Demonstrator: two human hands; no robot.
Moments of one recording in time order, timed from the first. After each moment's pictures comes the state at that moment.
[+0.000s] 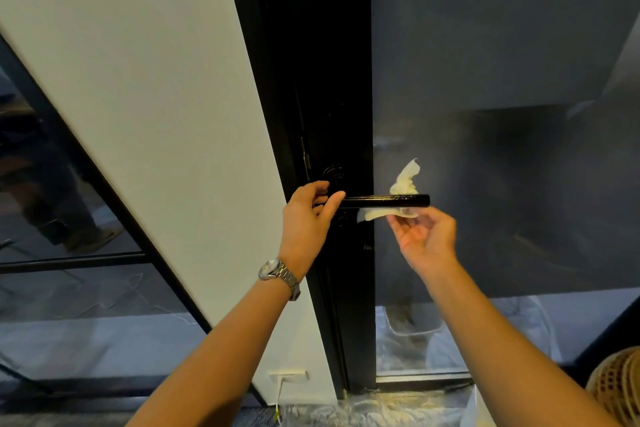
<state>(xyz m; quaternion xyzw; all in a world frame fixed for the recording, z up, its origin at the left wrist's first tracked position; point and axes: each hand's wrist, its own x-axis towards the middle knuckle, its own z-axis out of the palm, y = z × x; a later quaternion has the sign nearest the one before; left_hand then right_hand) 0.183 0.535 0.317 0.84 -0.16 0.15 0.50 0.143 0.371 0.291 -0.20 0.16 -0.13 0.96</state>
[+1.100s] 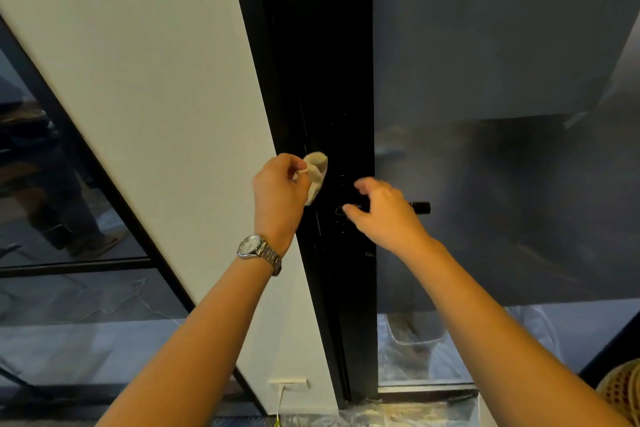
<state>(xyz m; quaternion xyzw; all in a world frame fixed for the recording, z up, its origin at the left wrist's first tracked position) 0.189 0.554 0.371 0.82 -0.14 0.29 0.47 0.150 0.406 0.343 -0.93 0.01 -0.16 0.33</state>
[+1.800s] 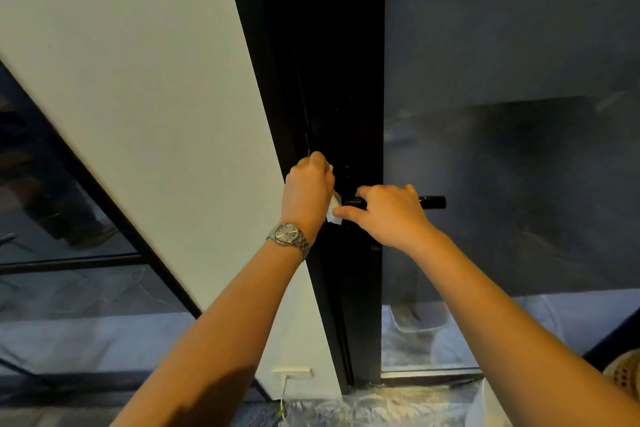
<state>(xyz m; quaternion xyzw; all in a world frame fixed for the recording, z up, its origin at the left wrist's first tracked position) 0.220 0.526 0.352 0.92 -0.19 0.21 0.28 0.168 0.409 0.337 -0.98 0.00 -0.09 0.18</state>
